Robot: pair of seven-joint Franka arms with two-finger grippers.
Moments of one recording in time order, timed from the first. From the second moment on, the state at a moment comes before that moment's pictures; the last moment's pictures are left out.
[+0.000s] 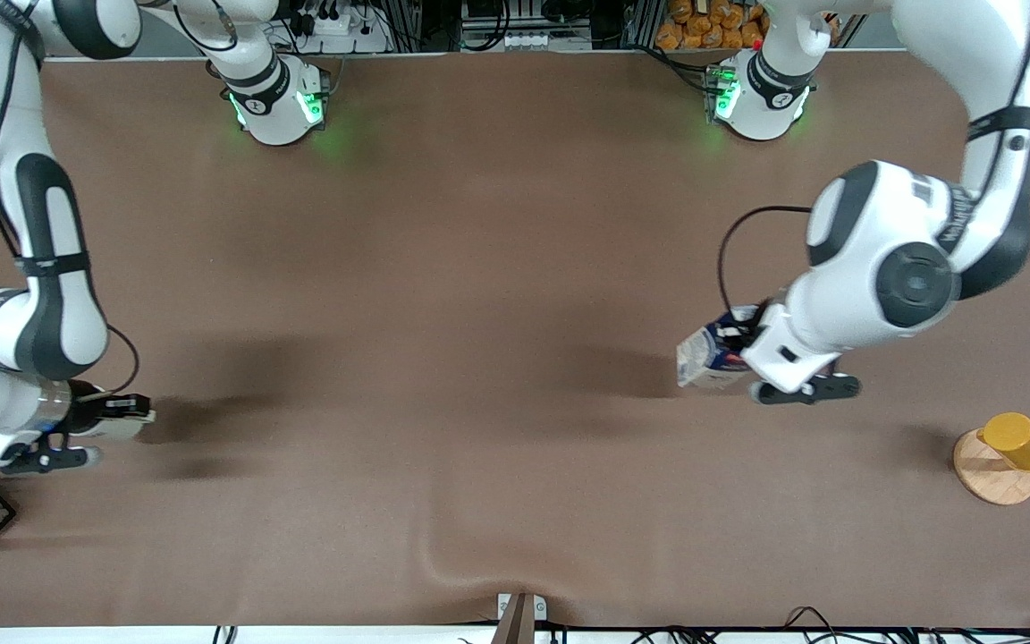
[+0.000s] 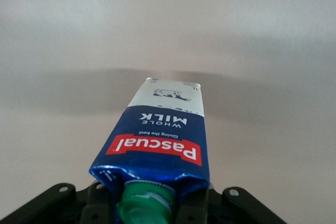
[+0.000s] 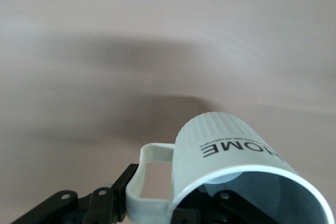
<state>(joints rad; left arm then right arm) -0.11 0.43 -0.28 -1.47 0.00 1.71 -0.45 -0.09 0.67 -0.02 -1.42 0.06 1.98 -0.31</state>
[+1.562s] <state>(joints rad) -0.11 0.43 -0.32 -1.46 0.00 1.69 -0.54 0.65 0.79 0.06 -1.33 0.09 2.31 -0.24</state>
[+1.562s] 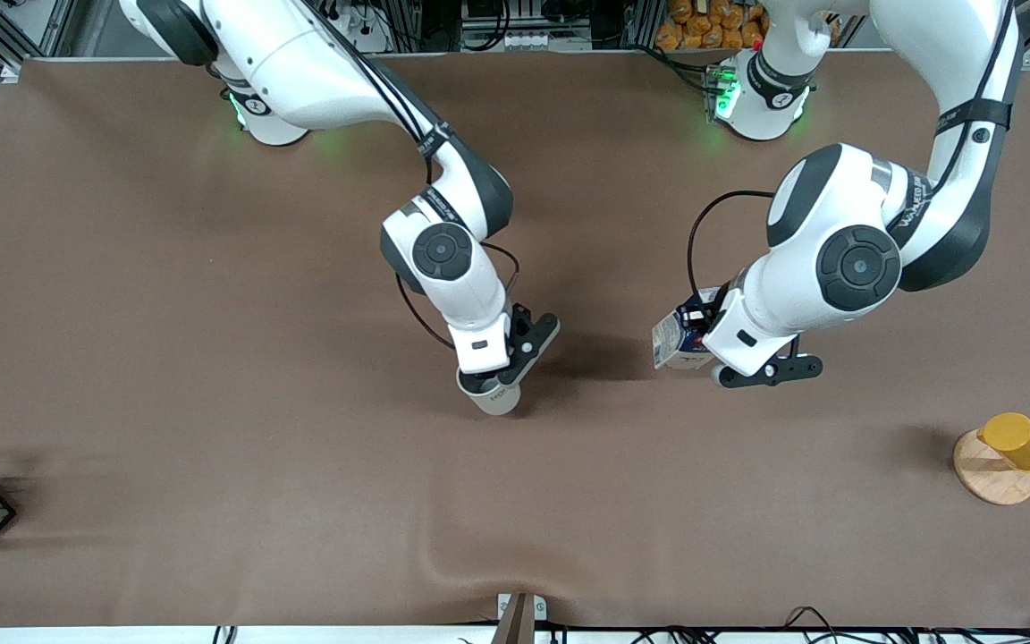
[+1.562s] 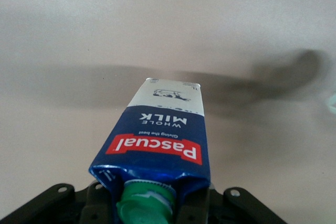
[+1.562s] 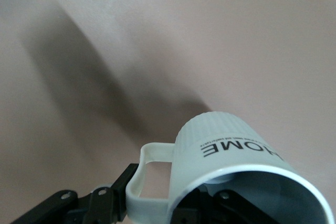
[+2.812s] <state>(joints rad) -0.17 0.43 -0.39 -1.41 0.00 1.69 -0.73 0.61 0.70 0.04 -1.18 0.13 2.14 0.03</state>
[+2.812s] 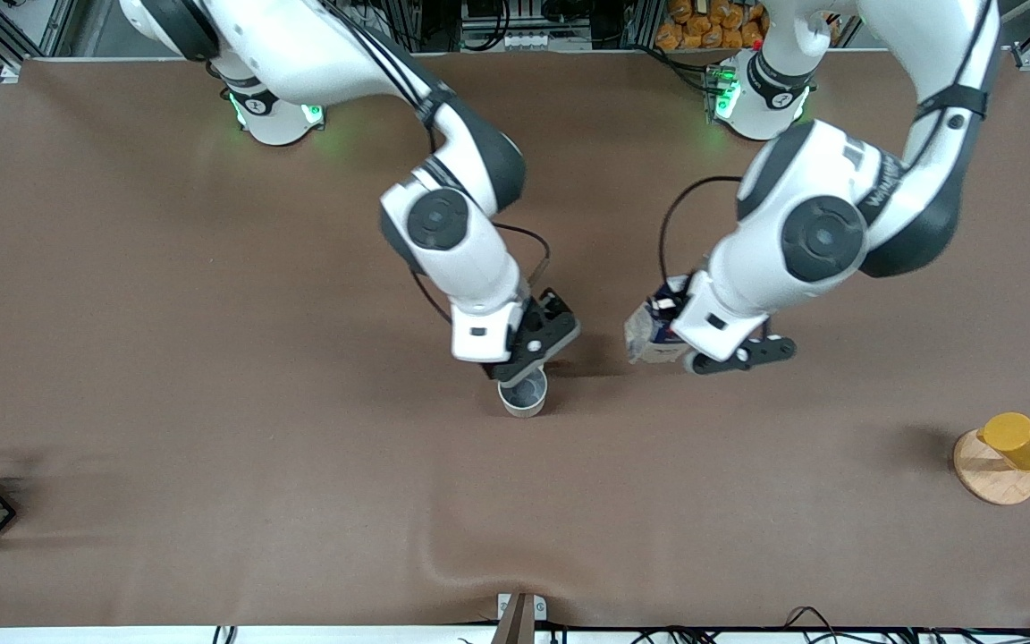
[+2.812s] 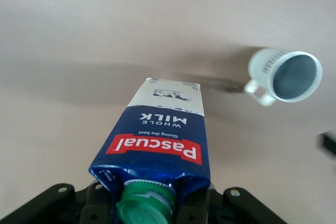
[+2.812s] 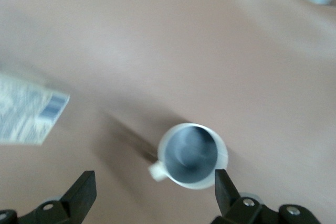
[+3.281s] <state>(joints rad) -0.40 0.49 -0.39 -1.36 0.00 1.70 -0.89 0.15 0.56 0.02 -1.21 0.13 1.80 -0.07</state>
